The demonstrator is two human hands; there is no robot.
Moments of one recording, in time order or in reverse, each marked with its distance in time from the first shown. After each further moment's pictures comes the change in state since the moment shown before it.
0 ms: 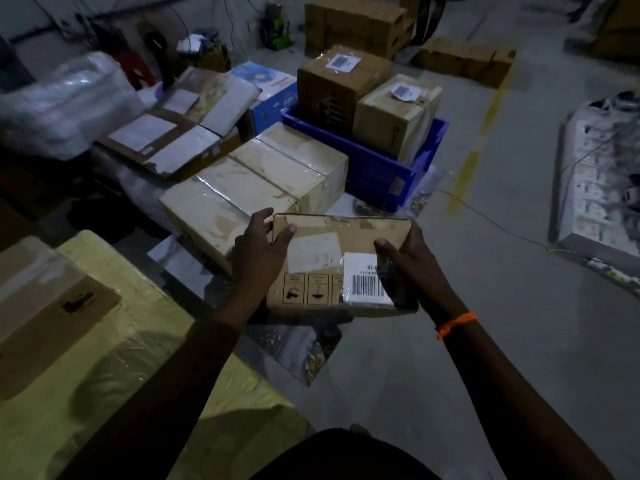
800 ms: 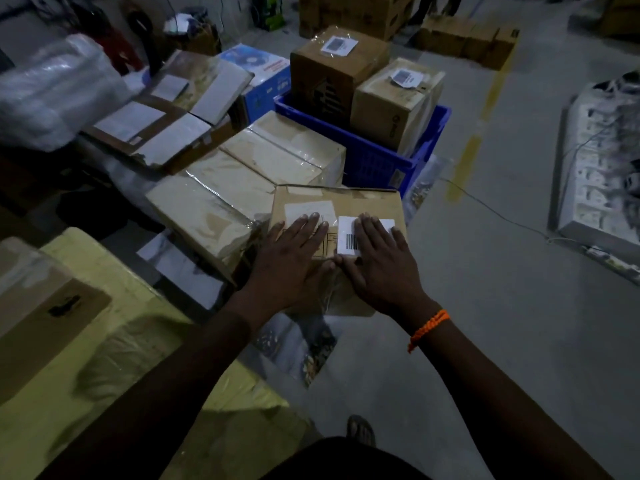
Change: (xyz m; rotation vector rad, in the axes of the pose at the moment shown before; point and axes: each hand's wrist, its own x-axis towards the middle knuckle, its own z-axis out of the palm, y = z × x) left_hand 0.006 -0.012 0.035 0.790 -0.356 0.714; right_hand 0.008 -0.004 0.040 -0.904 -0.076 -0.355
